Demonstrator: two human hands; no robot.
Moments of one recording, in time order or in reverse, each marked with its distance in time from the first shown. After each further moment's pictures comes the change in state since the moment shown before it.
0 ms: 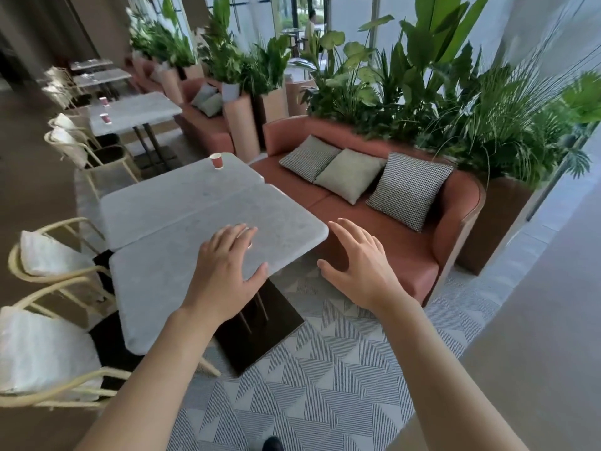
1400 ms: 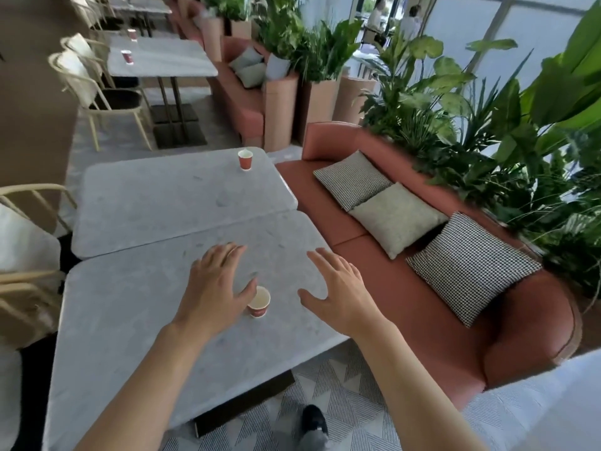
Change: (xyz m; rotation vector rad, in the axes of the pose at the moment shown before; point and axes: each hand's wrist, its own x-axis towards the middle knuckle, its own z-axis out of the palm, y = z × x) left_hand 0.277 -0.277 0.132 -0.152 -0.007 -0.290; right_hand 0.402 0.005 0.198 -0.125 -0.352 -0.154
